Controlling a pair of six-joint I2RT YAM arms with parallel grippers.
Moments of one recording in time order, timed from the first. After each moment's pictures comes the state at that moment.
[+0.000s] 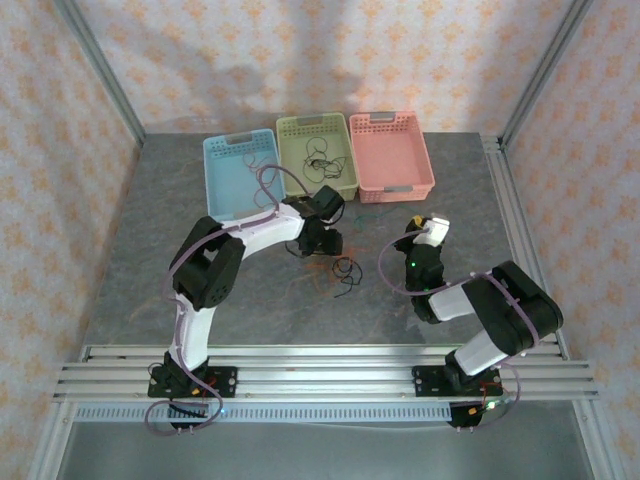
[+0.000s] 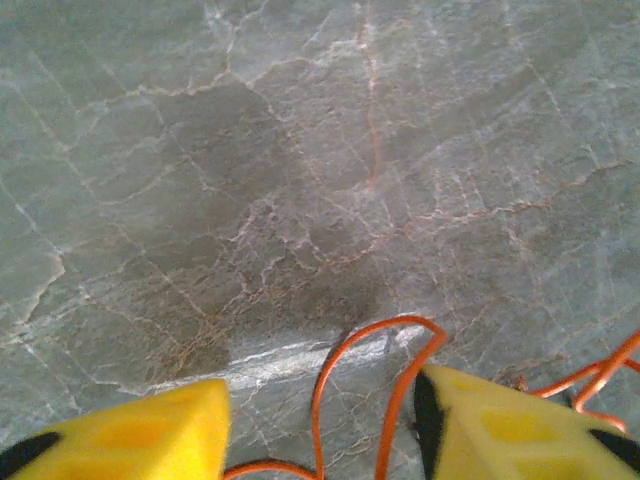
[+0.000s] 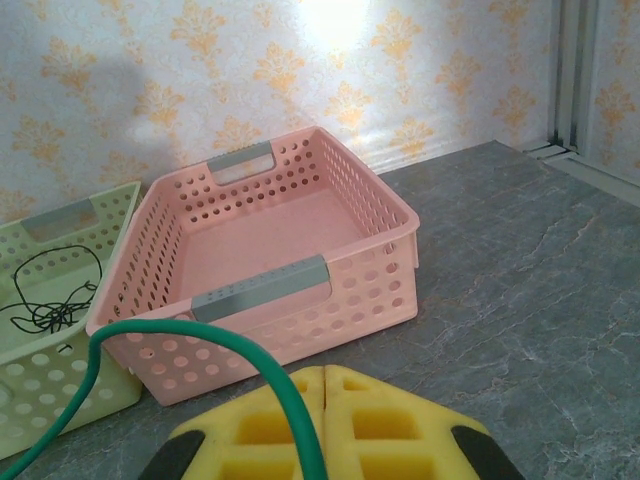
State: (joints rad) left arm -0.63 2.04 1.49 -0.70 0.08 -0.63; right arm 0.46 1.54 0.27 1.19 0.59 0.28
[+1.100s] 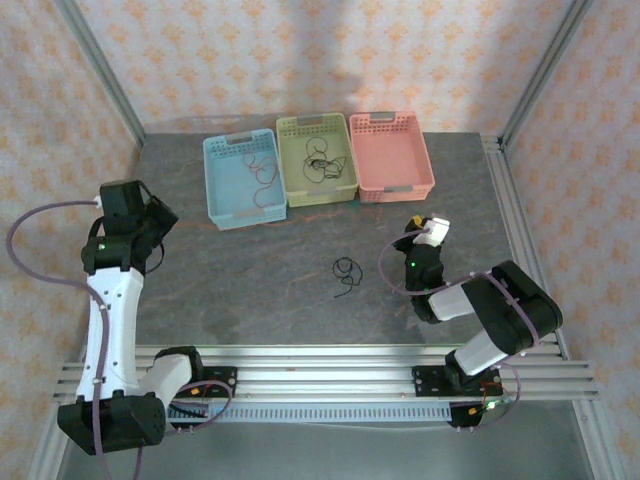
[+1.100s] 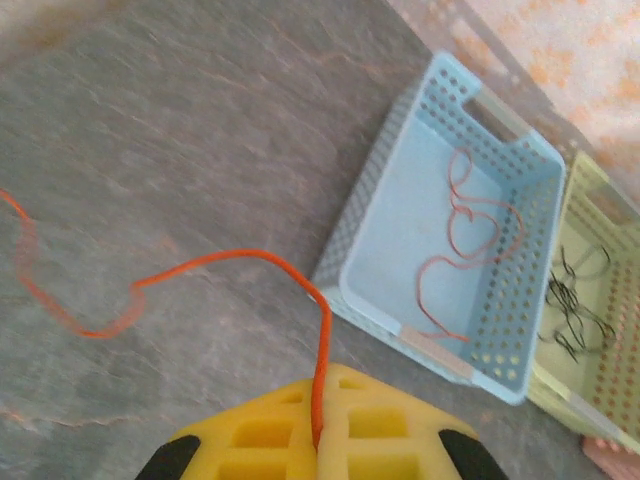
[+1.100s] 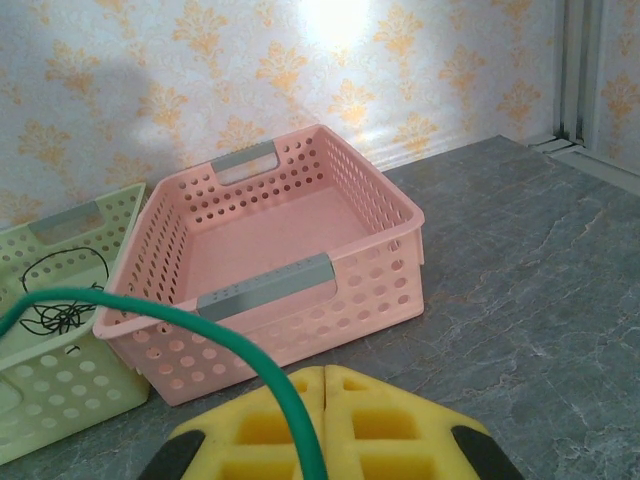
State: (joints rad) left arm 0.22 1.01 1.11 -0.85 0.02 -0.68; right arm 0.46 1.54 0.27 1.19 0.58 0.30
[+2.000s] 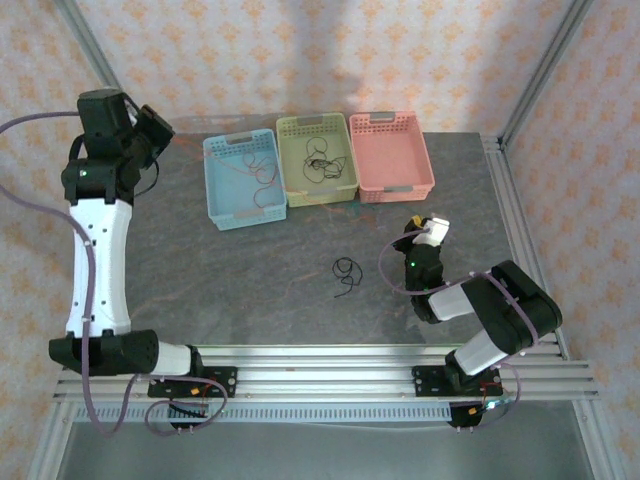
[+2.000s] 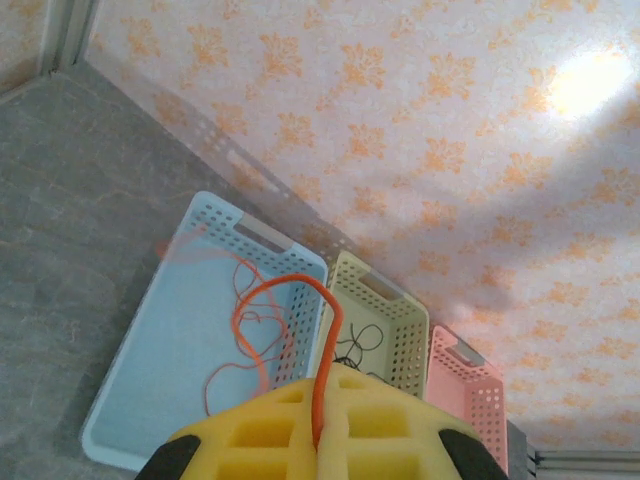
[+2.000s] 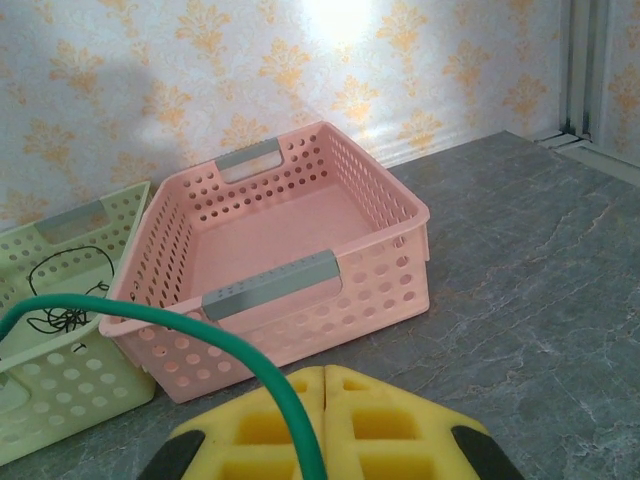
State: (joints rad) left arm 0.14 1.40 1.81 -0.86 0.07 -0.76; right arm 0.46 1.54 0.27 1.19 0.57 0.31
